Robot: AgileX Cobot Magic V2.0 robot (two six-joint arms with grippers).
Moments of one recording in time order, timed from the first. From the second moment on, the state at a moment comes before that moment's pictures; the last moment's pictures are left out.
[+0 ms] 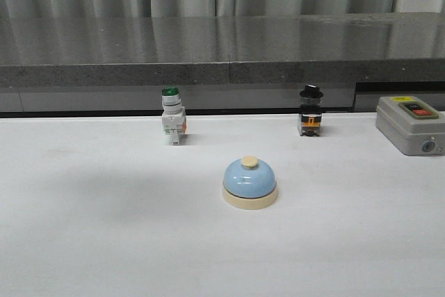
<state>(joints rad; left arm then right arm) -0.38 1.44 -1.22 -0.23 0.55 0.09 0.03 -0.01 0.03 0.01 0.13 0.01</state>
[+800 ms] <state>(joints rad) -0.12 0.64 -0.63 -0.23 0.45 0.08 0.03 -0.01 0.03 0.01 0.13 0.01</state>
